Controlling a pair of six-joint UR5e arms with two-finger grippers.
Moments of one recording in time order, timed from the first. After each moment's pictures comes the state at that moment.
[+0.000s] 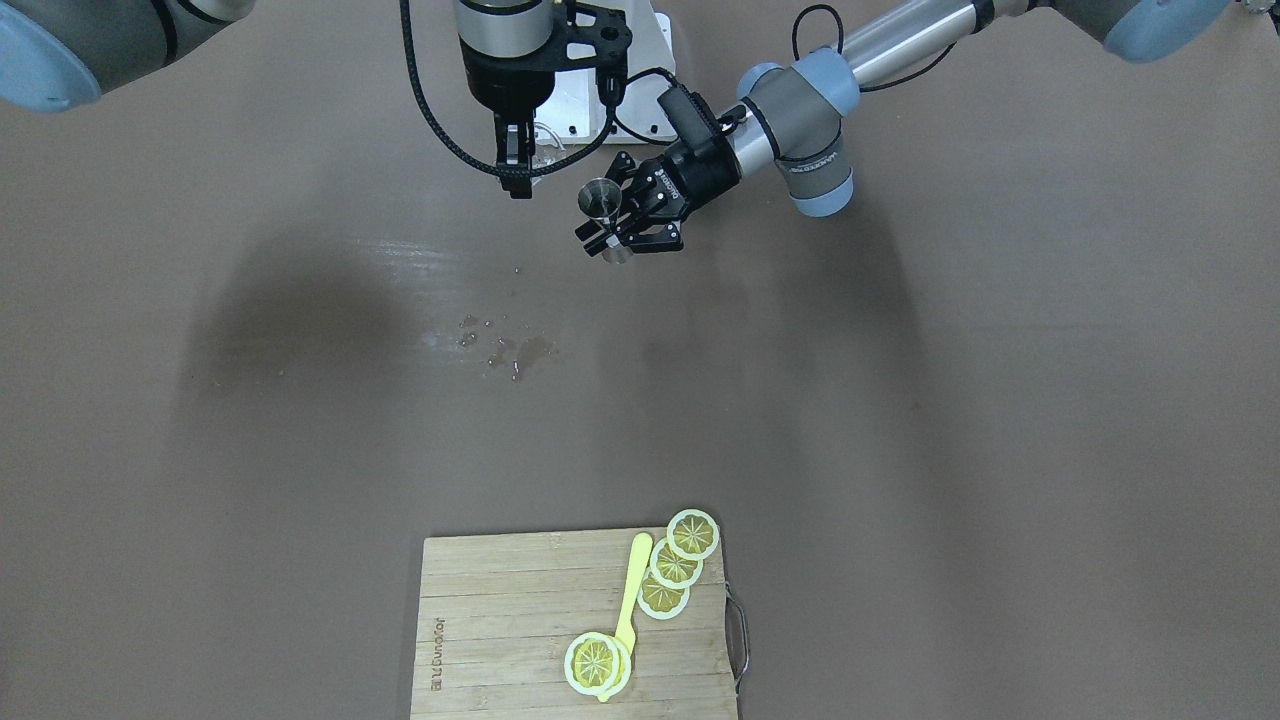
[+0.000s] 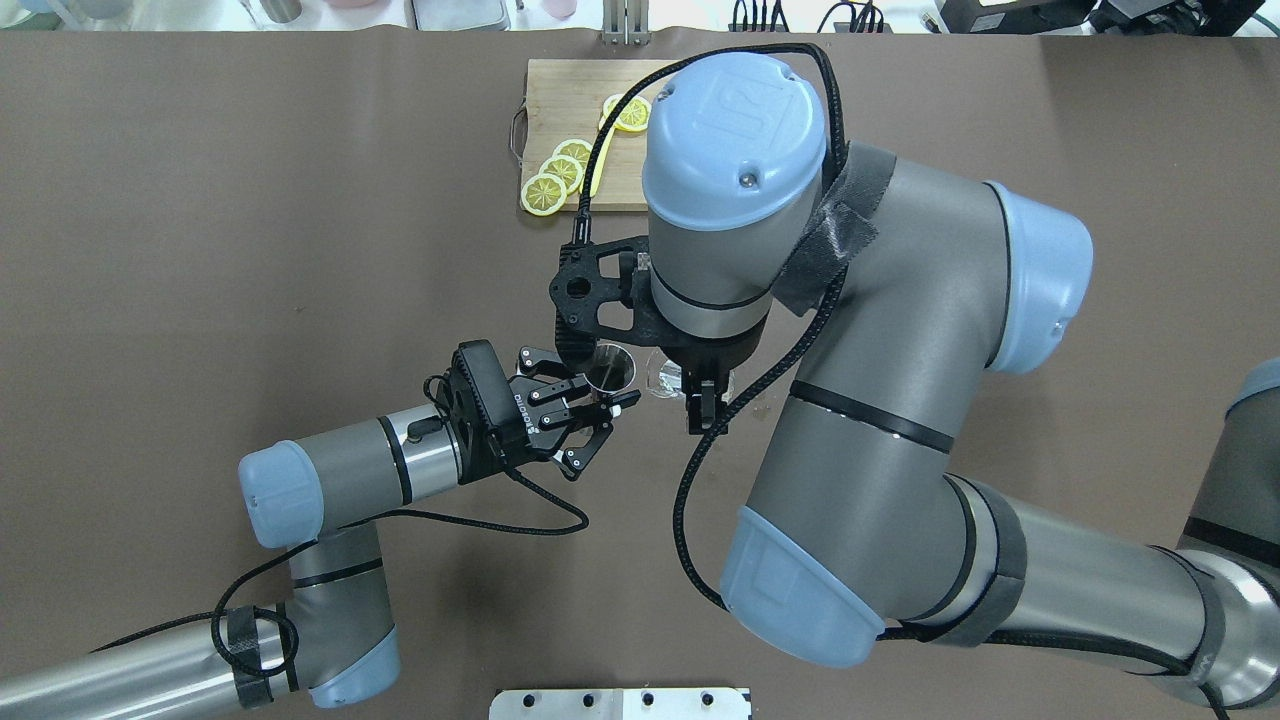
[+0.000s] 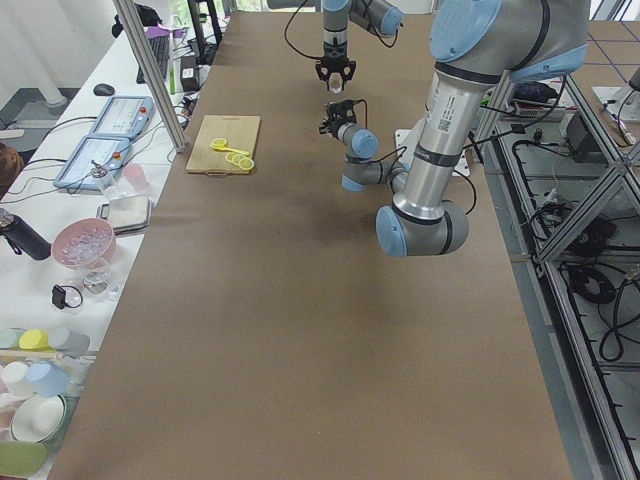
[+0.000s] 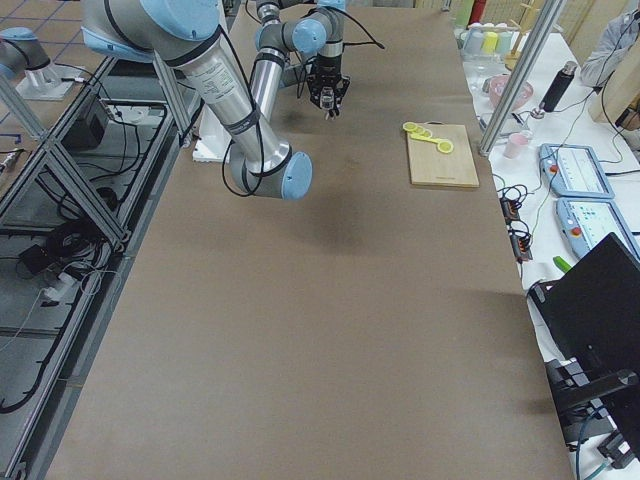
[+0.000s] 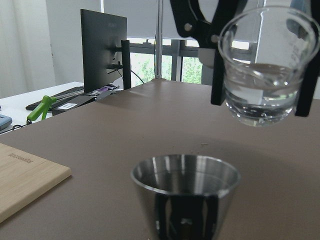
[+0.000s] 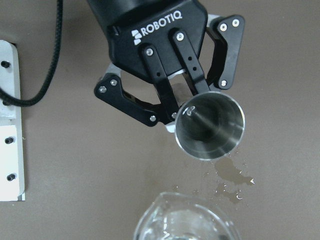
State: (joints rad) left arm -0.34 -2.07 -1.44 -3.15 -1.46 -0.31; right arm 0.54 -0.71 1.94 -2.16 1.94 -0.41
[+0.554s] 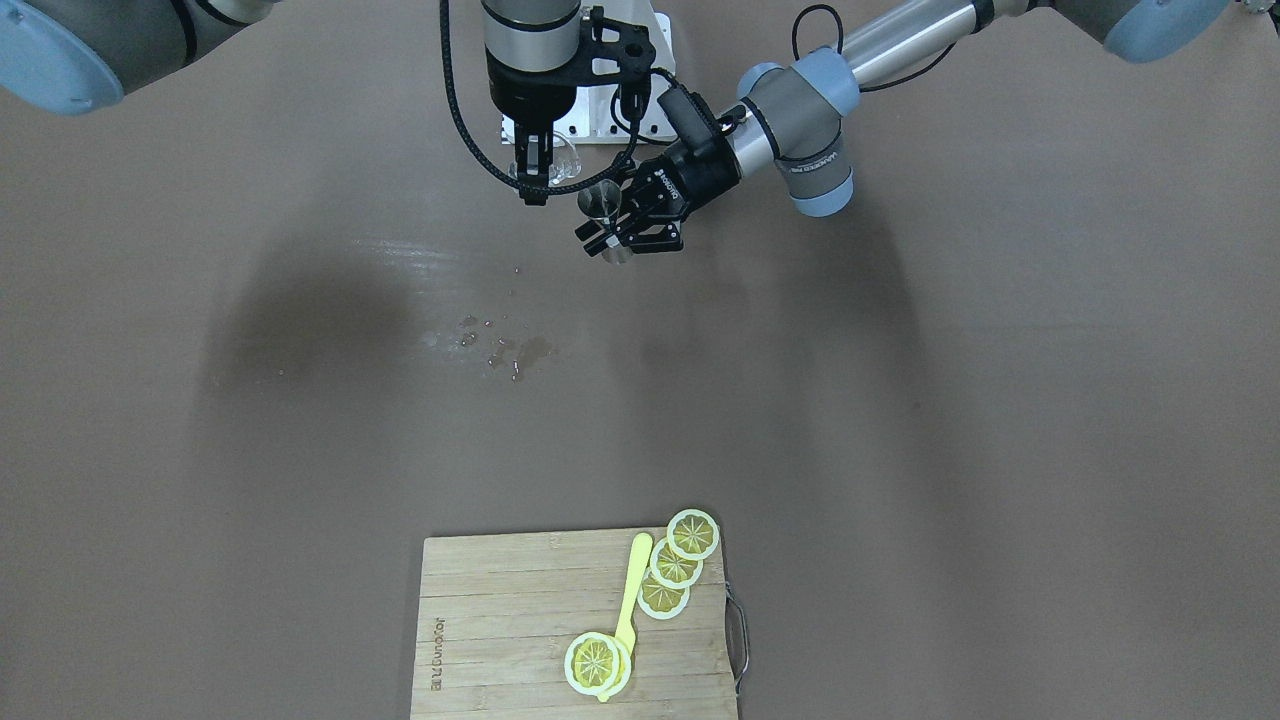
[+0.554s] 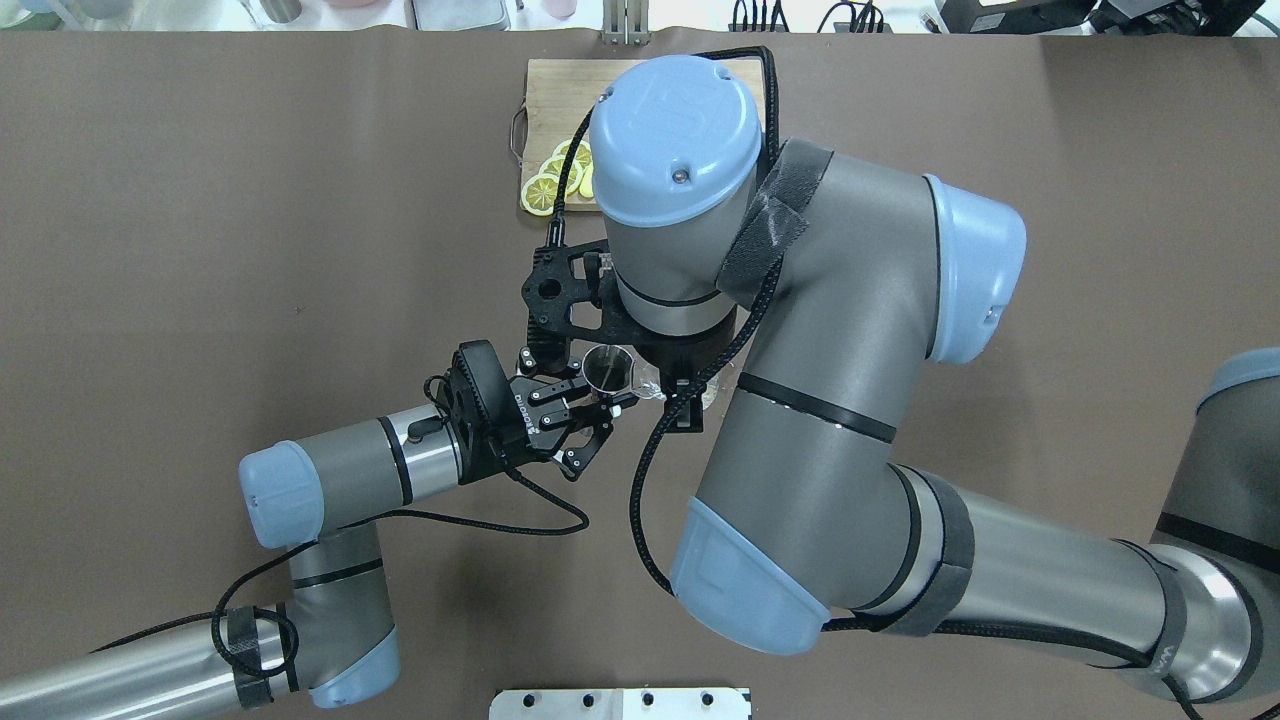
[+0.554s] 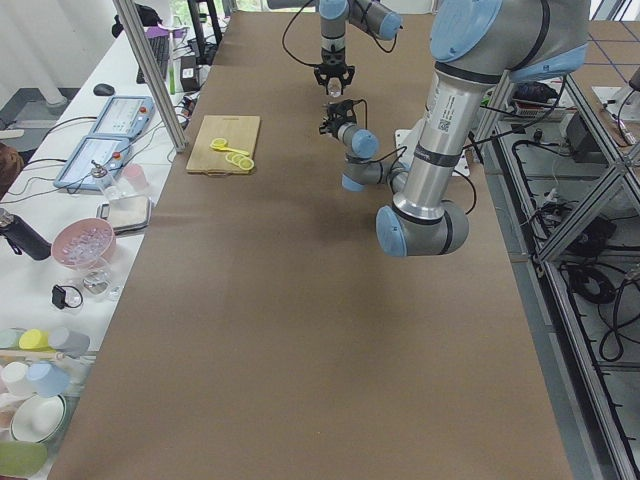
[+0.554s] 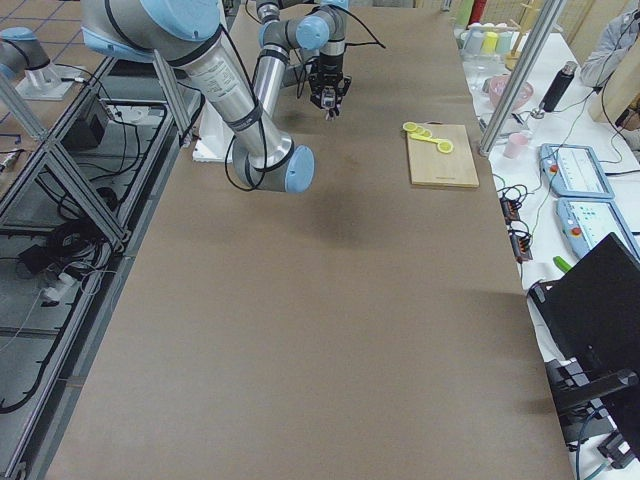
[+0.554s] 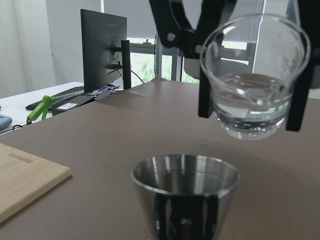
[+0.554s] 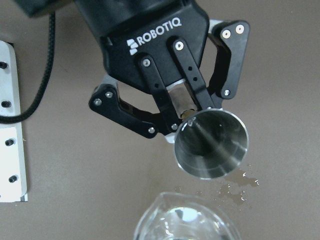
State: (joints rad) left arm -0.34 -2.07 -1.44 -3.15 -1.46 -0.31; right arm 0.53 -0.66 1.89 -2.20 1.93 -0.41
